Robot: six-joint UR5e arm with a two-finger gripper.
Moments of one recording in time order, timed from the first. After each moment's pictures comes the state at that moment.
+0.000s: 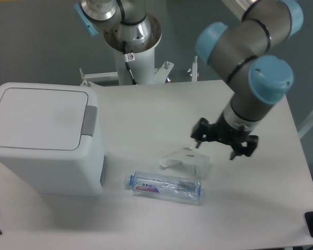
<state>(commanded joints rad) 2.53 -1.96 -1.22 -1.60 1.33 0.79</state>
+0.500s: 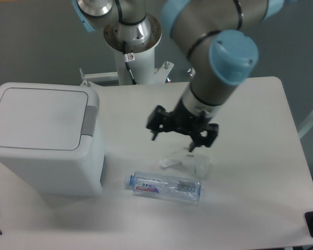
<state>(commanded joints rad) 2.43 -1.90 -1.18 -1.67 1.24 0.63</state>
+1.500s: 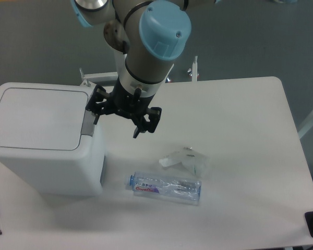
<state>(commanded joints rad) 2.34 -1.83 -1.26 -1.67 1.21 0.55</state>
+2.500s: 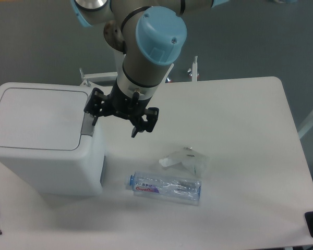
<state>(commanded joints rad) 2.33 -1.83 -1.27 -1.67 1.21 0.52</state>
